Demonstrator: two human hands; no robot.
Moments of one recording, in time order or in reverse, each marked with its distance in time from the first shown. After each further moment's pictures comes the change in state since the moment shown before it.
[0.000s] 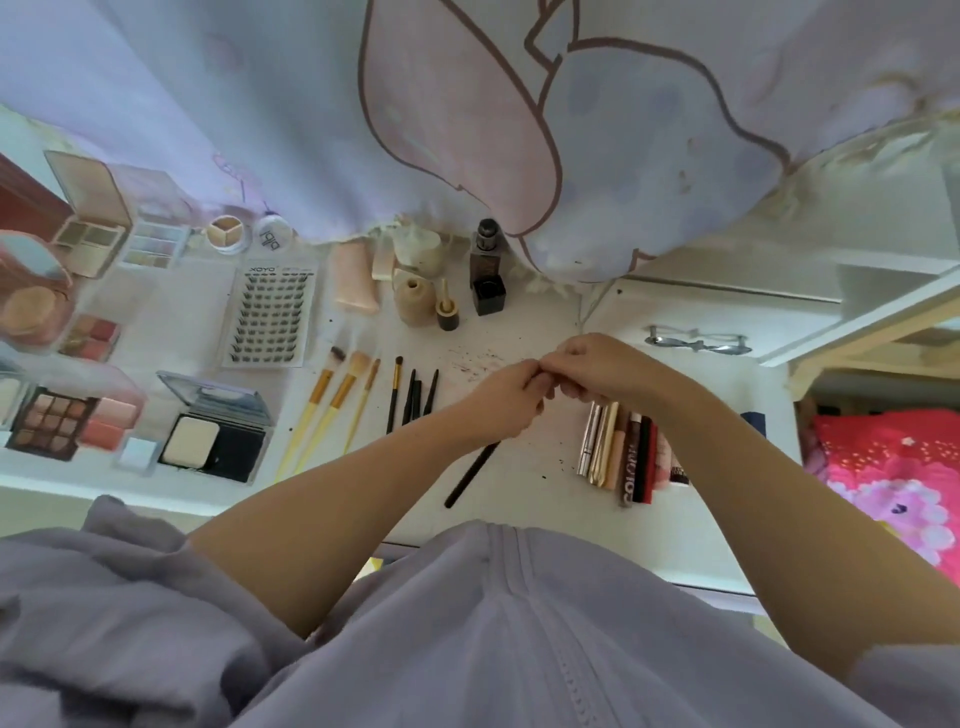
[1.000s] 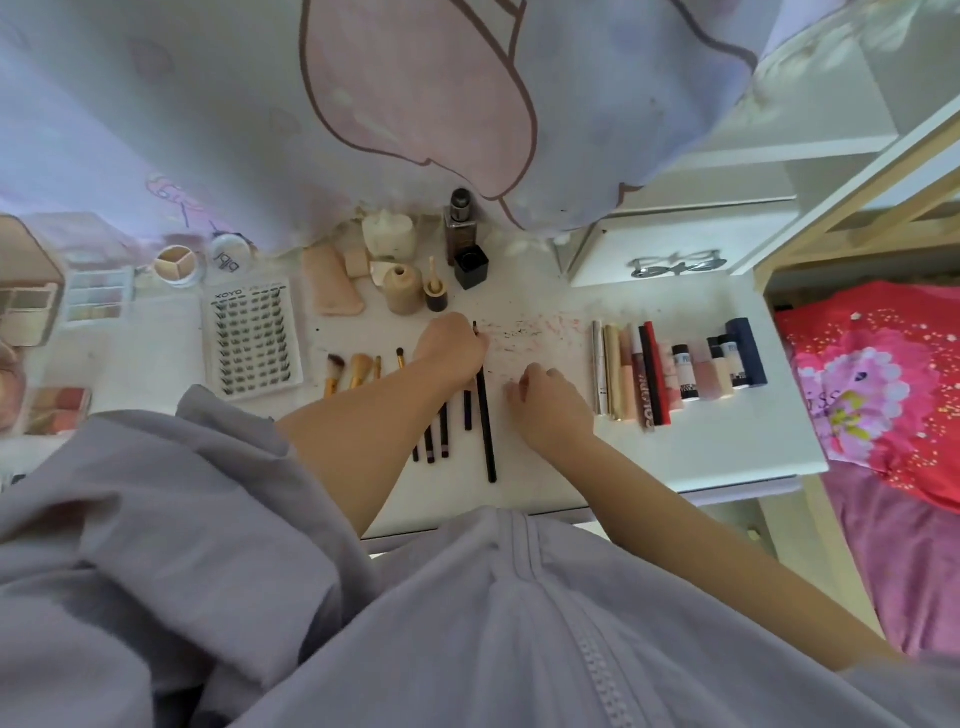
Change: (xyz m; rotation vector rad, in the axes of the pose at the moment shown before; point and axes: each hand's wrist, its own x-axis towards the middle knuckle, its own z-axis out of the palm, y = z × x) left_hand 0.032 -0.045 -0.054 0.433 0.150 -0.135; right_hand 0.007 0.011 0.142 -0.218 0.562 0.250
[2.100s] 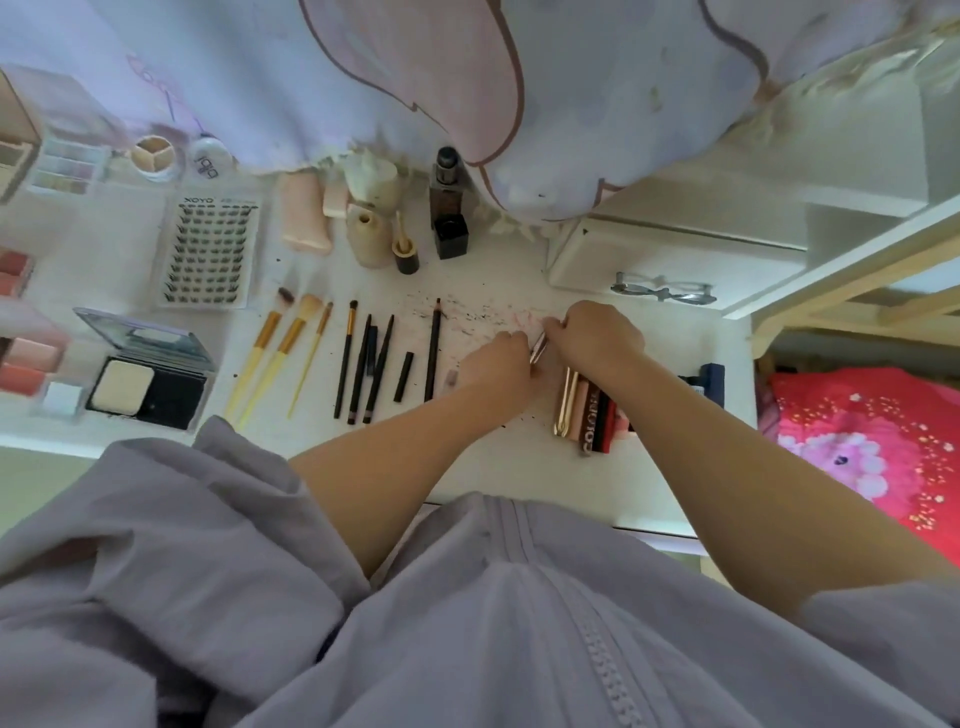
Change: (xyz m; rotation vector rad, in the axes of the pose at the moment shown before) left_hand -0.029 0.076 0.089 0.186 0.045 0.043; right_hand 0.082 0.053 -0.096 -0.332 -0.093 -0.108
